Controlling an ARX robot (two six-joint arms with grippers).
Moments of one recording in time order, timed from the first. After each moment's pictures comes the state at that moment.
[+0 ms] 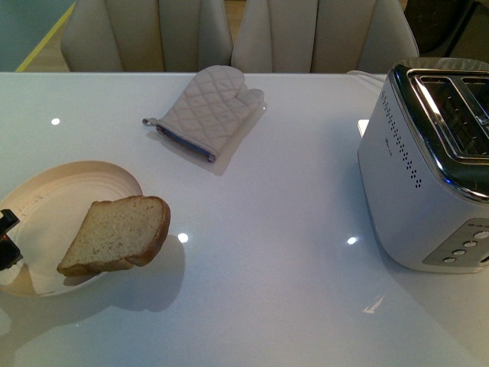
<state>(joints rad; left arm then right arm) 0.24 2.29 0.66 0.58 0.08 -0.54 0.00 0.00 0.02 0.00 0.00 0.00</state>
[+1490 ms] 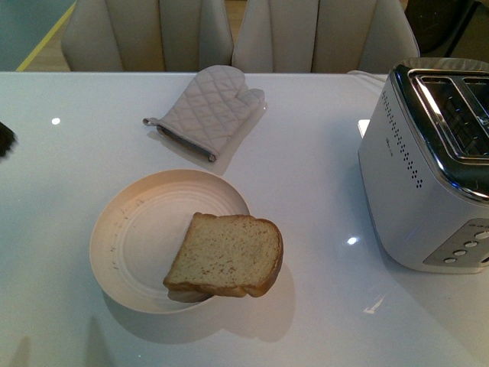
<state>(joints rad) -0.04 1.69 0.39 0.68 -0.13 -0.81 0.00 0.00 0.02 0.00 0.00 0.00</state>
